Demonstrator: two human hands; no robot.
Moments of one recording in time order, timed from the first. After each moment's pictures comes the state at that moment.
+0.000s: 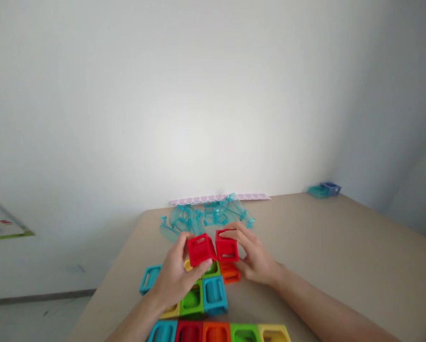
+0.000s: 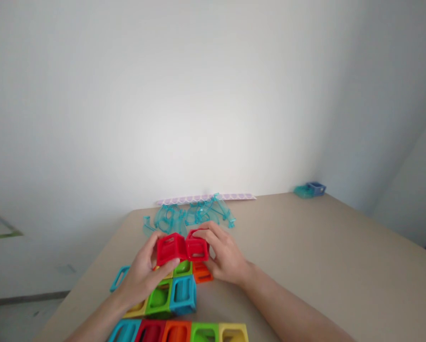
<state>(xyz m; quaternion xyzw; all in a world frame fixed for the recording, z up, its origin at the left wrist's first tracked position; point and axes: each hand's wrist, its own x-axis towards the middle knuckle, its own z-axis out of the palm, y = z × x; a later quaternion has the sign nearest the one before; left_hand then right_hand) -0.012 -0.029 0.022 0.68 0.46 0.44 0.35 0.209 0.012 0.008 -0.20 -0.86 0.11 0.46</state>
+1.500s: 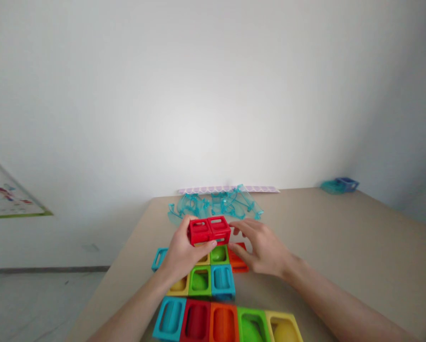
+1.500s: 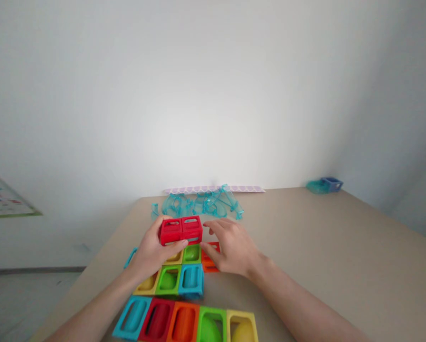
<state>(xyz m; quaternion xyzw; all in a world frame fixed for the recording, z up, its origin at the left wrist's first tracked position) -0.014 -0.019 0.021 0.63 0.50 0.47 0.36 0.209 0.001 0.025 -0.35 -0.88 0.10 0.31</state>
